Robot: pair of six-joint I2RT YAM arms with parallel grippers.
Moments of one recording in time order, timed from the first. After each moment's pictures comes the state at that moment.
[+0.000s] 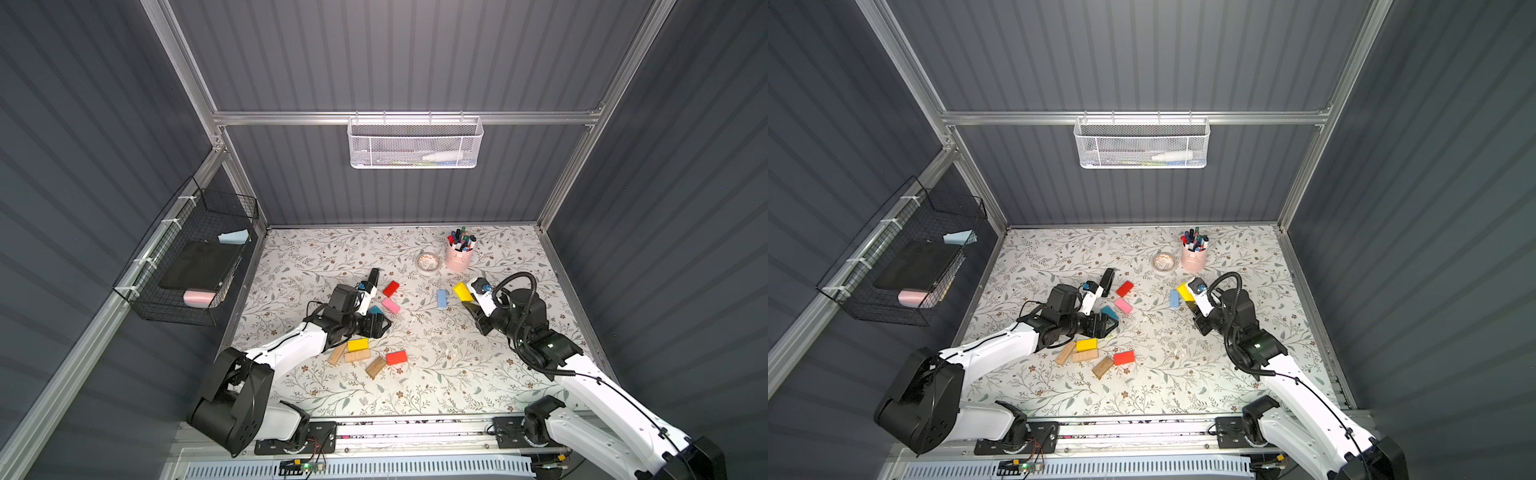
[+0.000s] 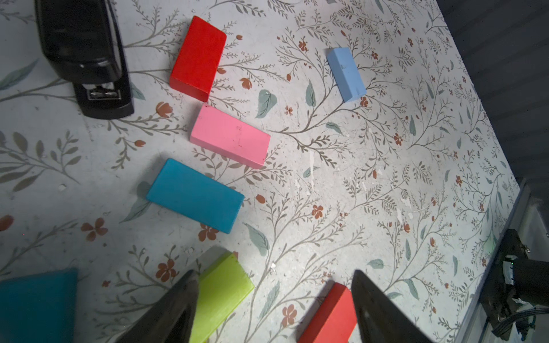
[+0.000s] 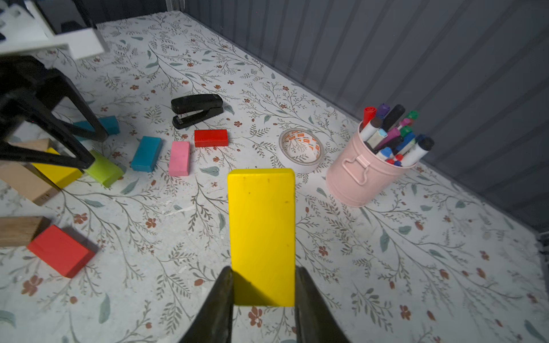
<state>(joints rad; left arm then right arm) -0.48 1.38 0.66 -0.10 0.38 -0.25 0.44 0.87 0.55 -0.12 -0.14 -0.36</state>
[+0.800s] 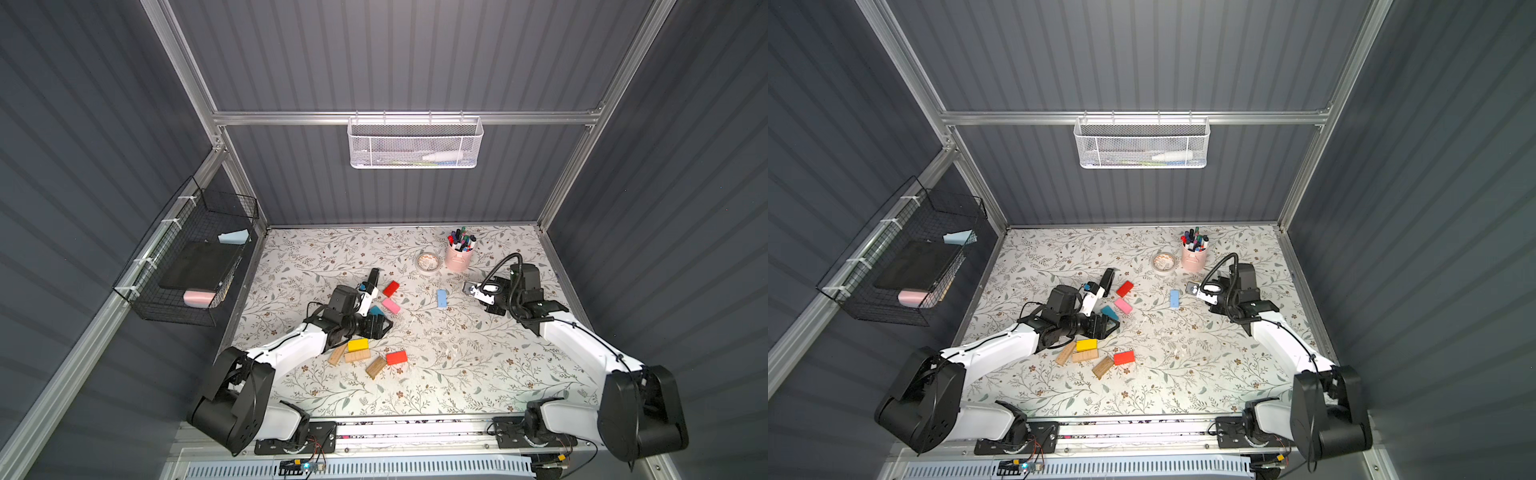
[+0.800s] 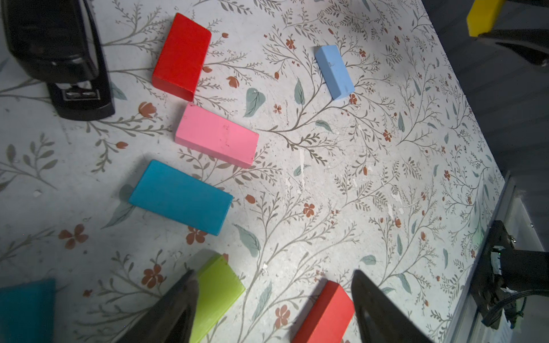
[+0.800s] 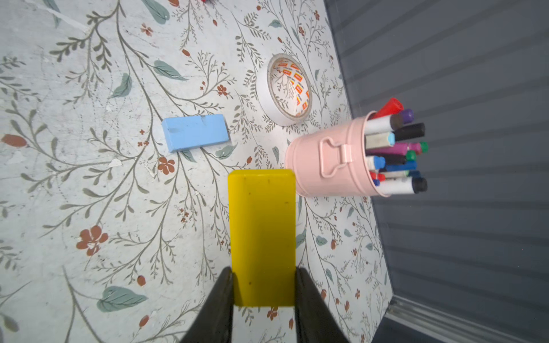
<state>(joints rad) -0.48 1.39 0.65 -0.06 0.42 -0.25 0.20 1.31 0.76 -0.17 -0.27 -1.21</state>
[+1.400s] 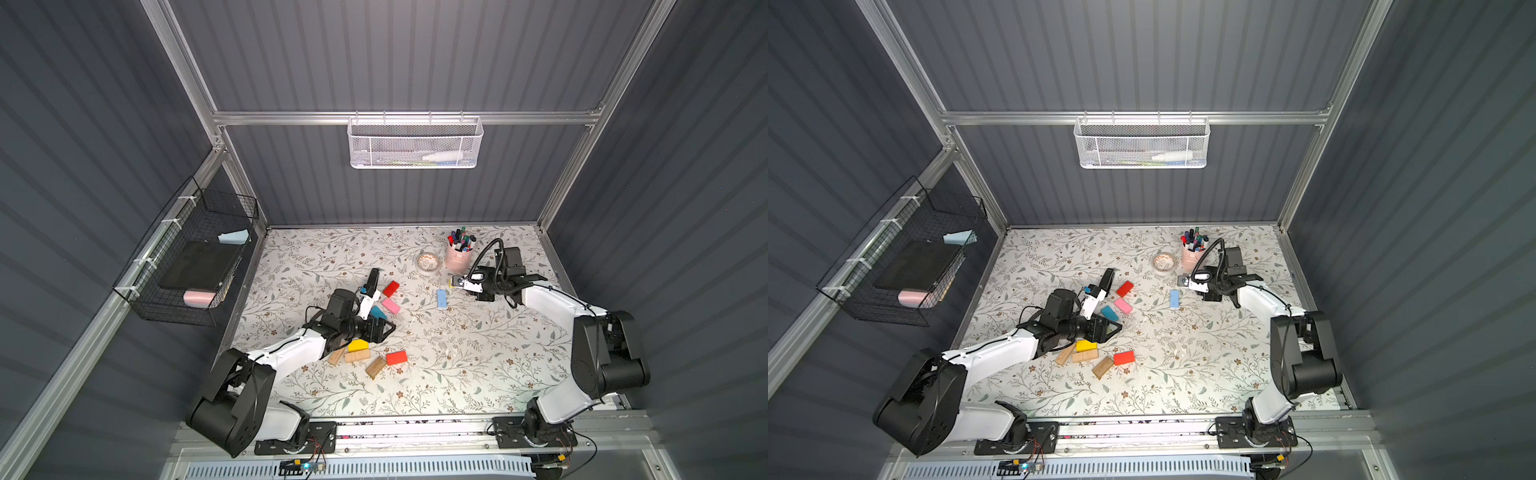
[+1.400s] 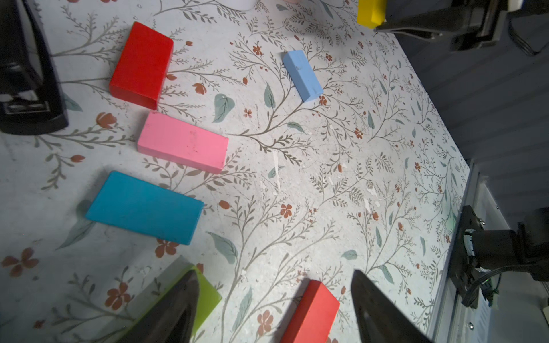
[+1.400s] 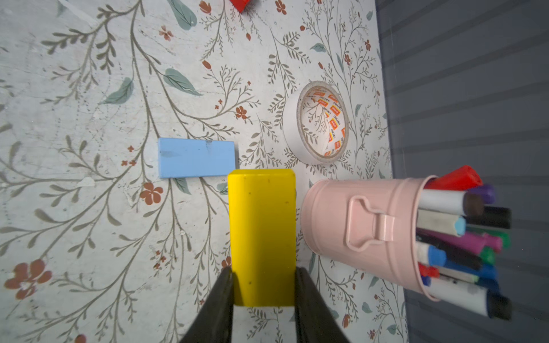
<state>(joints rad) -0.48 1.37 0.57 0.08 0.52 -0.24 0.20 1.63 1.02 -0.26 -0.38 -1.37</state>
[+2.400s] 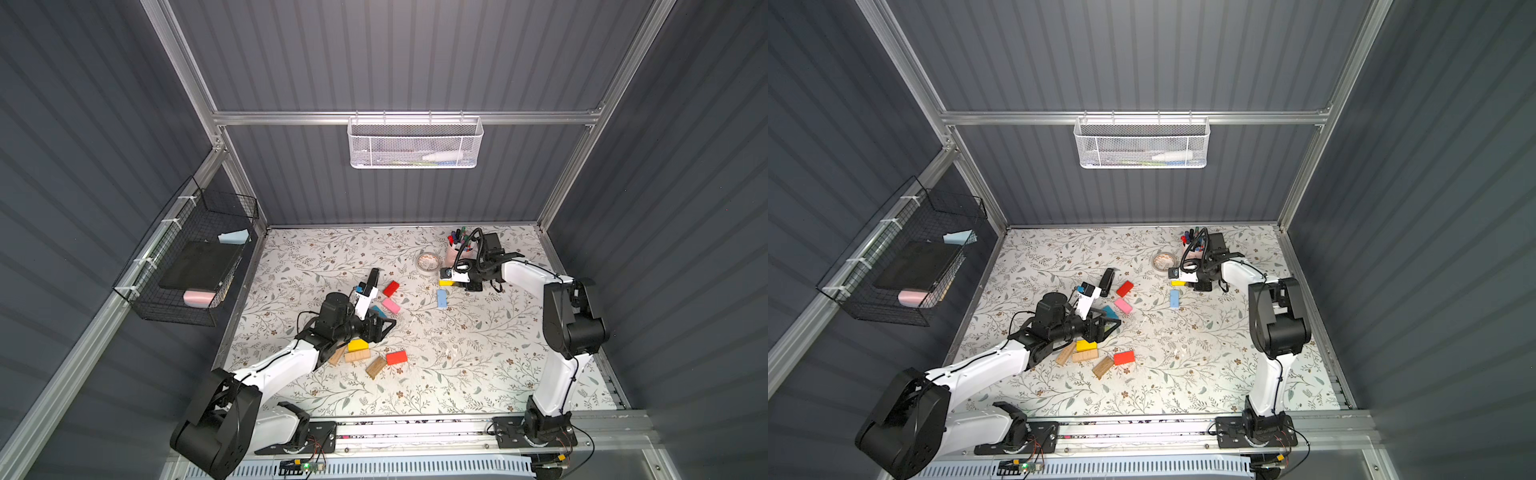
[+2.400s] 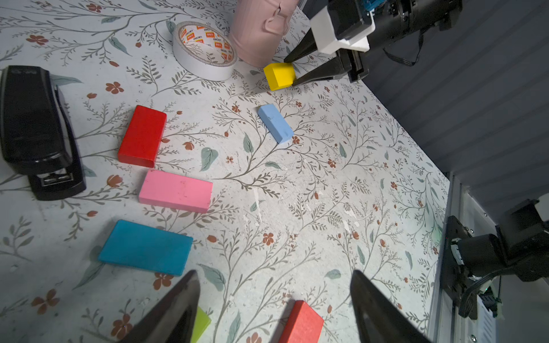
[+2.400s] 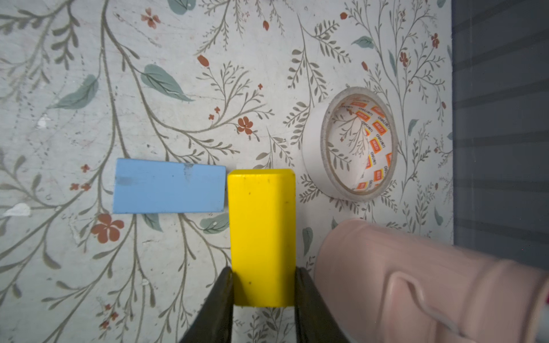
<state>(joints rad) -0.49 1.25 0.50 0.22 0.51 -0.23 0.24 1.93 1.33 -0.46 -0.39 -1.42</state>
